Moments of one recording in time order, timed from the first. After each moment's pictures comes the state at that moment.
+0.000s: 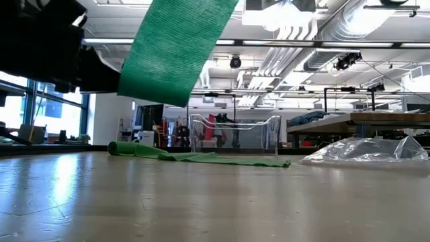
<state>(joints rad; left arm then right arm) -0.67 1.61 0.38 0.80 -1.23 -0.30 0.56 1.24 0.98 0.19 0.07 -0.44</state>
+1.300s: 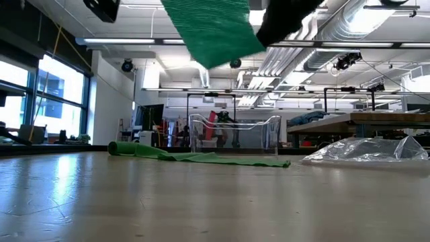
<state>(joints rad) -0.74 1.61 0.70 0.76 -0.71 -0.07 0.09 1.44 1.13 -0.45 0.17 -0.09</state>
